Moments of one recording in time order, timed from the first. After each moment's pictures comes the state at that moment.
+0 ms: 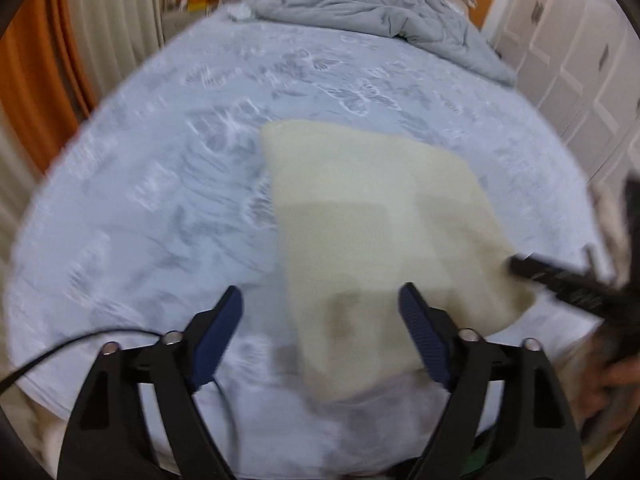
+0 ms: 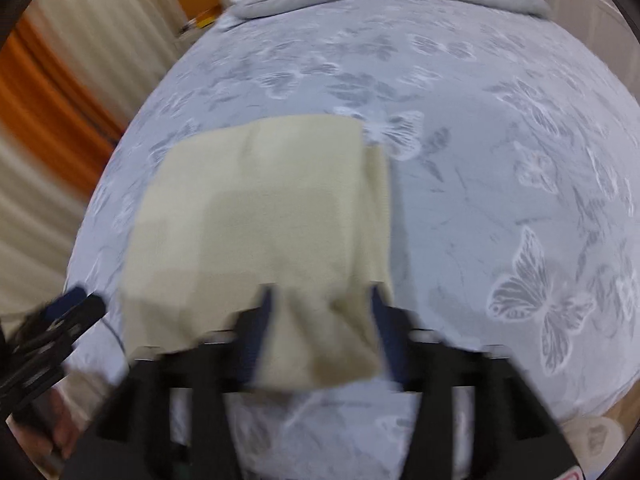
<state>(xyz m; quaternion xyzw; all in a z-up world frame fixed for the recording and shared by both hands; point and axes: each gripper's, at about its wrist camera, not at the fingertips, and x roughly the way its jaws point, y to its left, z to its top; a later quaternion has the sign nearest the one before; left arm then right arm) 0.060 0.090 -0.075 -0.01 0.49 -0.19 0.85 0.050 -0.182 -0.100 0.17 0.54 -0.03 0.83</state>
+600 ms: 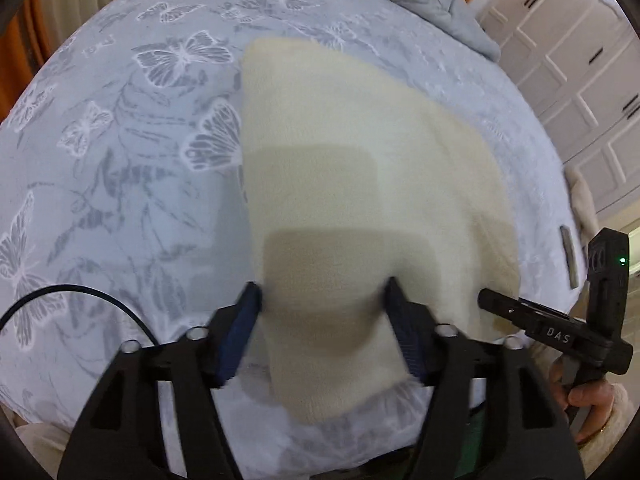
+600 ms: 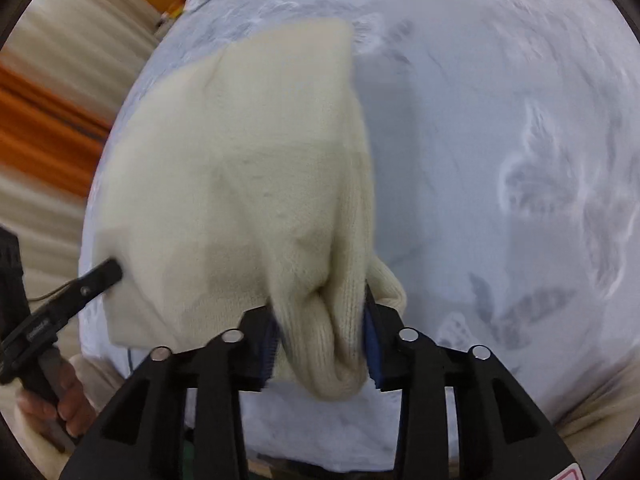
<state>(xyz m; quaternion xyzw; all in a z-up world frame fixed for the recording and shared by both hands) 0.076 0.066 -0.126 -0.01 0.56 -0.24 0.79 -0.007 -0.215 -0.133 0.27 0.55 -0.03 0.79</state>
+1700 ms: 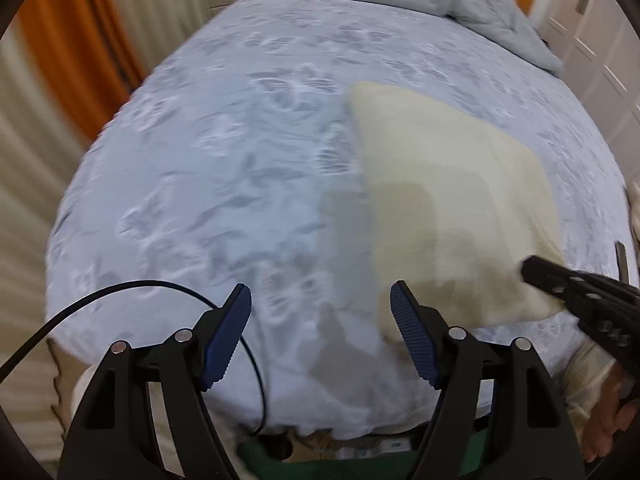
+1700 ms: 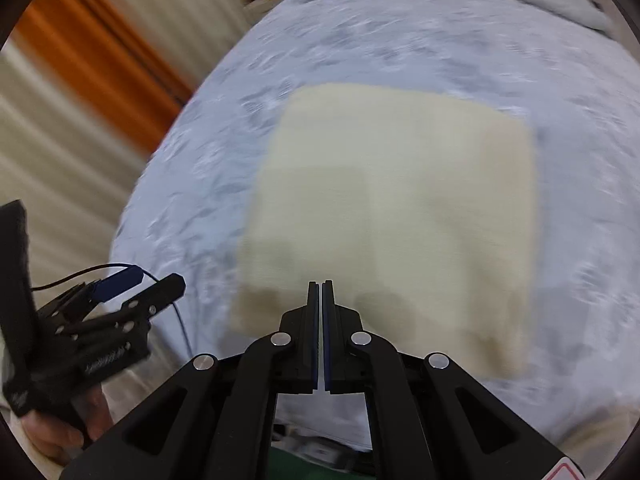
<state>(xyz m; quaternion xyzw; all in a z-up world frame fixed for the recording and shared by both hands) 0.036 0.132 -0.070 0.04 0.53 -0.08 0.84 0.033 -0.071 -0.087 0.12 0.58 0.12 0.80</state>
